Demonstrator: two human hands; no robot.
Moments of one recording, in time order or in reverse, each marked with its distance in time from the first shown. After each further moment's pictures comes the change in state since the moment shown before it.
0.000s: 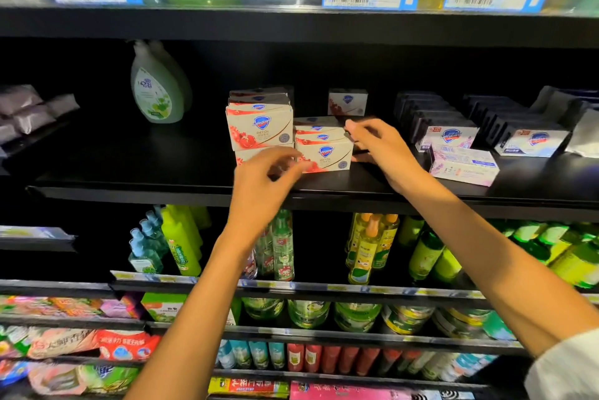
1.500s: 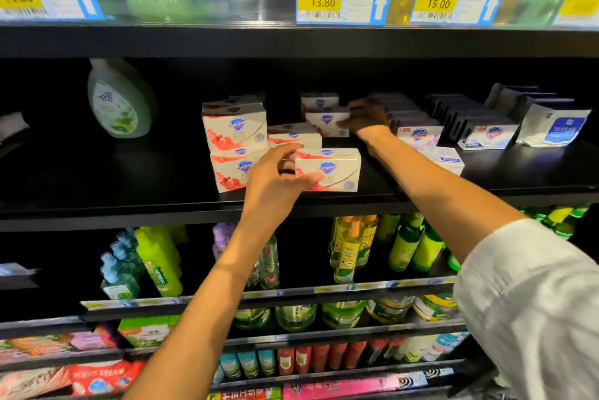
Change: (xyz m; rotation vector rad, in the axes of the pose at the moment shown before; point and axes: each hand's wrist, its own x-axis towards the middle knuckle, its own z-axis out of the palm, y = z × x) left_hand 0.020 0.028 0.030 -0.188 -0.191 -0.266; right_hand 0.108 0.021 -0.032 -0.323 0.277 0.112
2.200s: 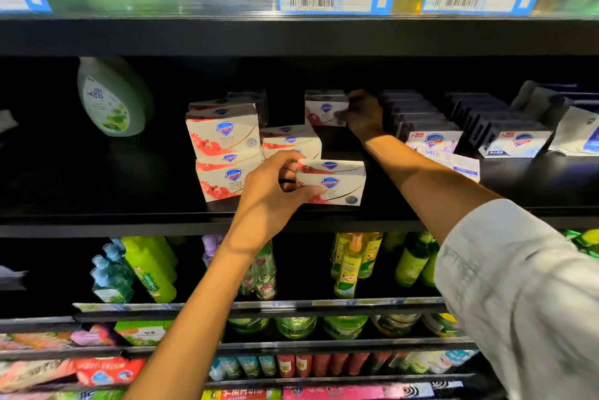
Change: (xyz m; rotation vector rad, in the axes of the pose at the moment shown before) left_hand 0.021 -0.017 0.010 0.139 -0.044 0.073; right_hand 0.054 0.018 0.032 0.205 0.046 -0.039
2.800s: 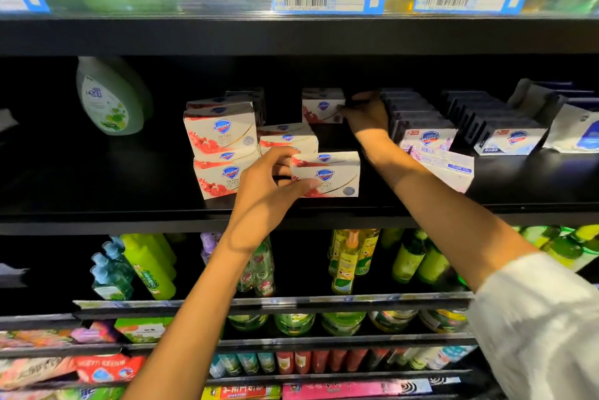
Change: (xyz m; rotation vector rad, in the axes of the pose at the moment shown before) left_hand -0.006 0.012 -0.001 -0.125 0.026 -0.045; right_hand -0.033 -0.015 -0.013 -0.029 0.140 0.026
